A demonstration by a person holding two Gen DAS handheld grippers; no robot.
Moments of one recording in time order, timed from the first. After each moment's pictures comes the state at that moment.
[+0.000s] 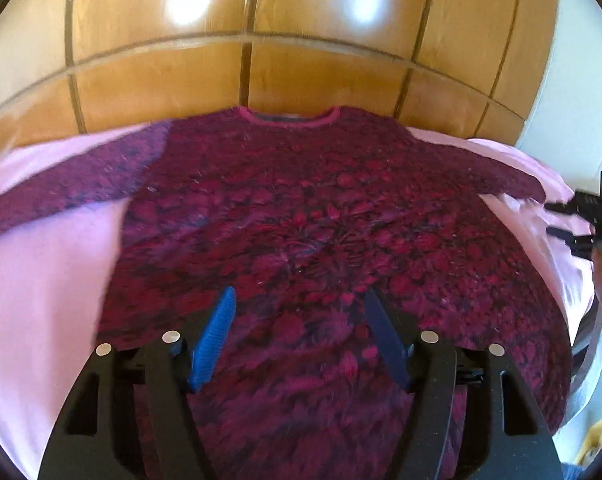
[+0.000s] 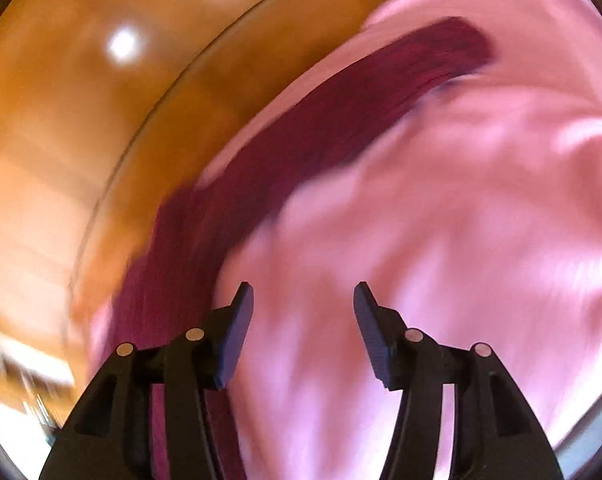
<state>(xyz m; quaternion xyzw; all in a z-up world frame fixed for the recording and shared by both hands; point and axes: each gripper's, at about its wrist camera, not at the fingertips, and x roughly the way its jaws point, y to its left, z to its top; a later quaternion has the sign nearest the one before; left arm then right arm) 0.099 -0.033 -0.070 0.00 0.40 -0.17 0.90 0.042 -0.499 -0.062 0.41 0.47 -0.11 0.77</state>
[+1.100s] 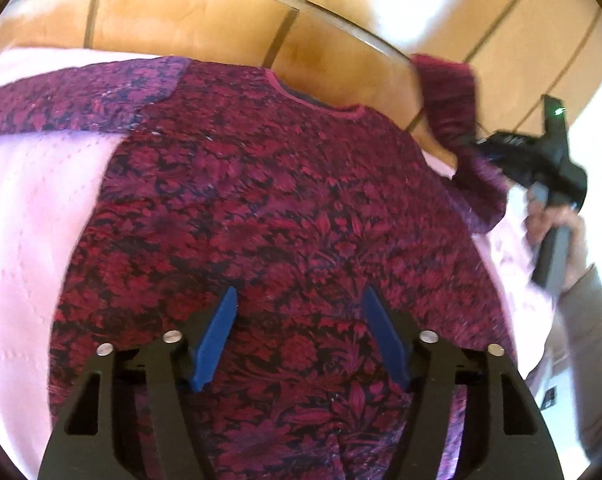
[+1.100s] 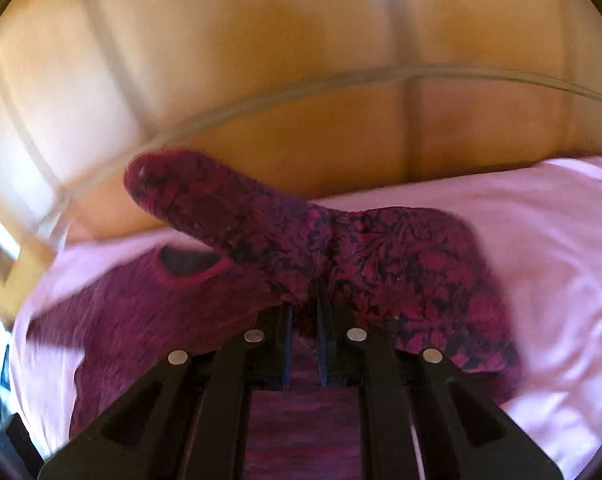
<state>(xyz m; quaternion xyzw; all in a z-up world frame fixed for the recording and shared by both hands) 0.133 0.001 -0.084 -0.16 0.44 -0.19 0.86 0.260 -0.308 -0.041 0.14 0.50 0.05 0.85</state>
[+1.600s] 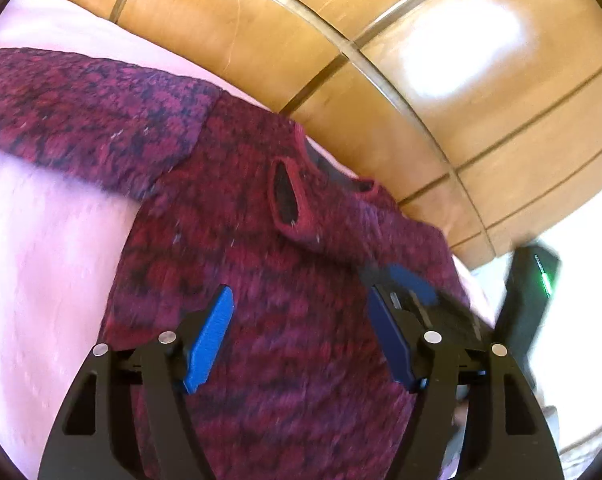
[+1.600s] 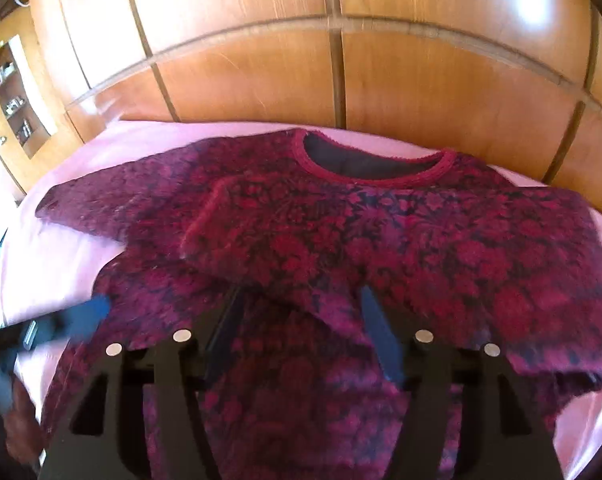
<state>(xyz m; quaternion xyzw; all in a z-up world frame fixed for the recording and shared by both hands) 0.212 0.038 -0.063 -0.30 0.44 -0.18 0.83 0.235 -0.162 -0.078 0.02 0.53 0.17 0.83</state>
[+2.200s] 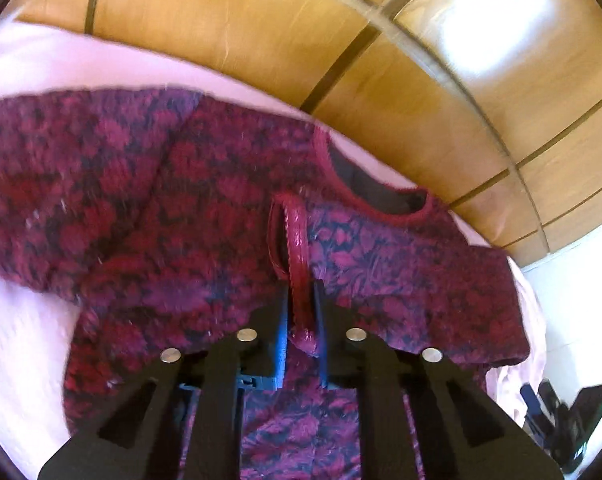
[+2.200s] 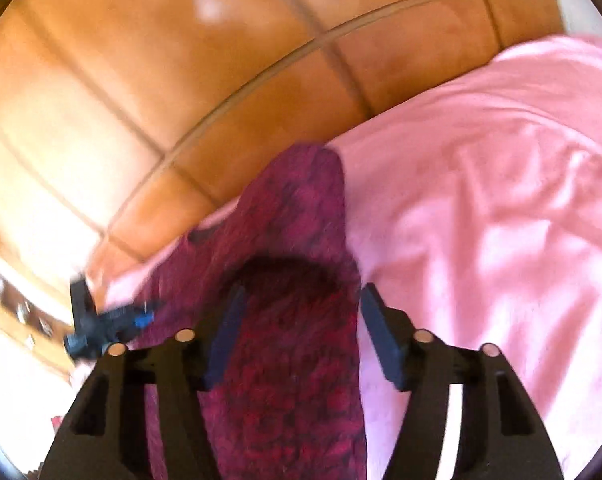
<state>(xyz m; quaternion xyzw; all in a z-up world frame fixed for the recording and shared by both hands) 0.310 -0.001 -0.074 -0.23 0.48 -0.12 0.84 0.145 -0.392 -0.046 0.33 0.46 0.01 0.83</state>
